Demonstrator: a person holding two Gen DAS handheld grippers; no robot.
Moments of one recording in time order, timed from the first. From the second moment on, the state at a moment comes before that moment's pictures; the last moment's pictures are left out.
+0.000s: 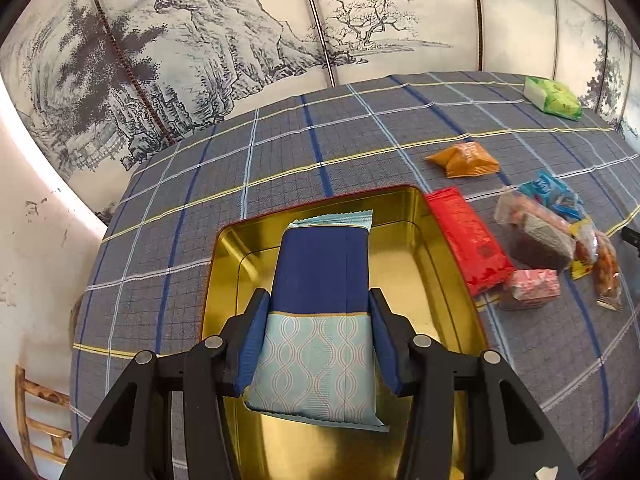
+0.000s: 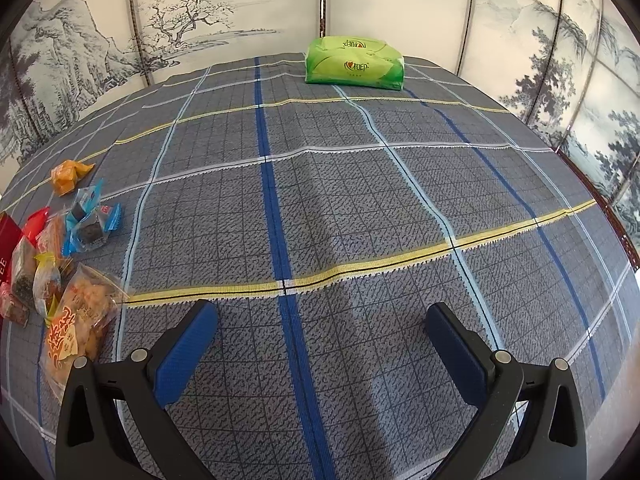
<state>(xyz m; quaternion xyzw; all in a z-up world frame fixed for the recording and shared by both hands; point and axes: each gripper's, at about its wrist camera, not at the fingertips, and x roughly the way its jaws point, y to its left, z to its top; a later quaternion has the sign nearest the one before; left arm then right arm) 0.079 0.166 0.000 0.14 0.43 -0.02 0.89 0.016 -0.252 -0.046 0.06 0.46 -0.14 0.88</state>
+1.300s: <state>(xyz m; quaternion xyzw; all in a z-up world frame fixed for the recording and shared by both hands) 0.113 0.187 -0.015 0.16 0.45 0.01 0.88 0.016 -0.252 -0.045 0.06 0.46 -0.14 0.88</state>
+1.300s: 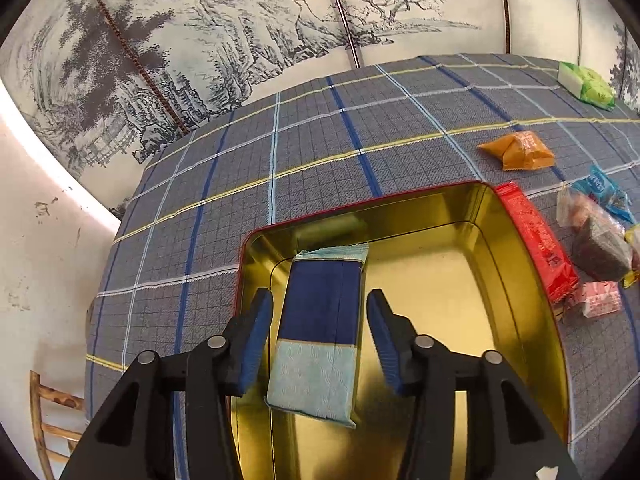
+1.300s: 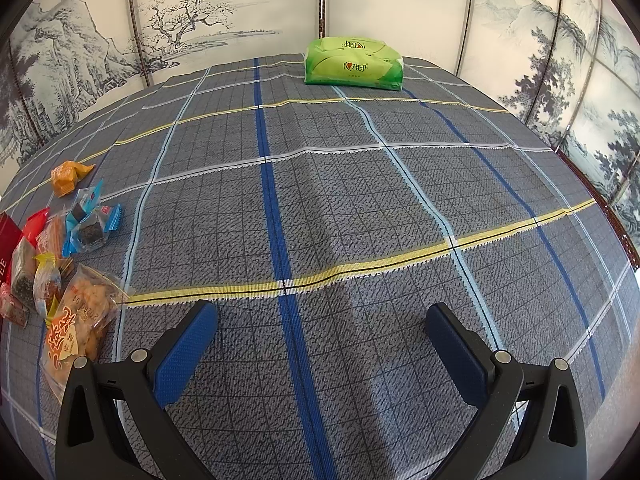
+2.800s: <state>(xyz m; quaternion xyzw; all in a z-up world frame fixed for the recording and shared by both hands) -0.015 0.156 0.025 0.07 0.39 -0.06 0.91 0.011 -0.135 -0.025 0.02 0.49 0.05 0.87</state>
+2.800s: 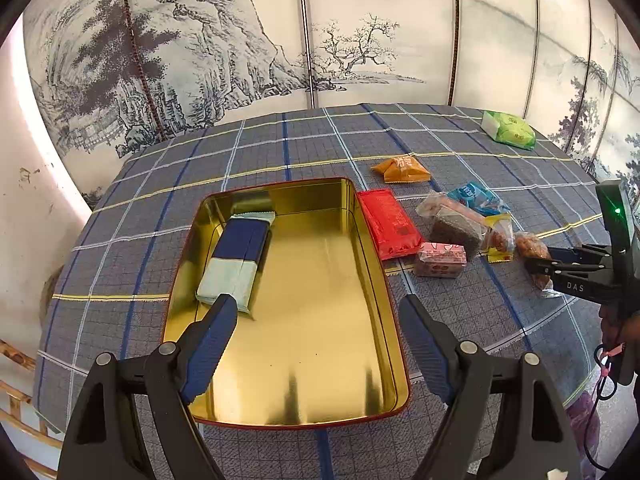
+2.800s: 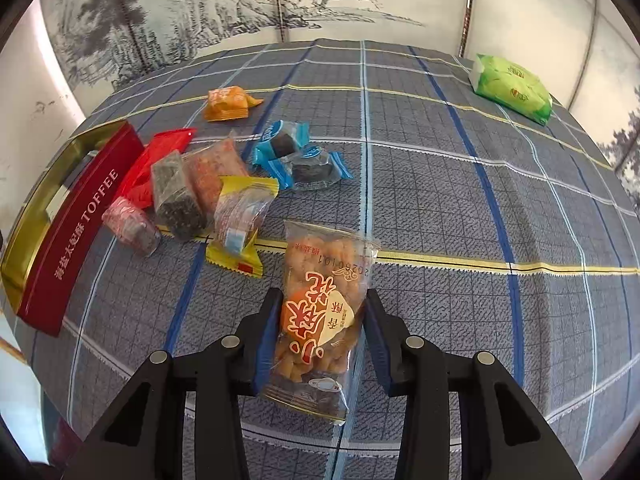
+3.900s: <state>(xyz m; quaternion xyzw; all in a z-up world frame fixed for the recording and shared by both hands) -0.053 0.217 0.028 -0.02 0.38 0.02 0.93 0.094 0.069 0.051 0.07 0.46 0.29 0.84</state>
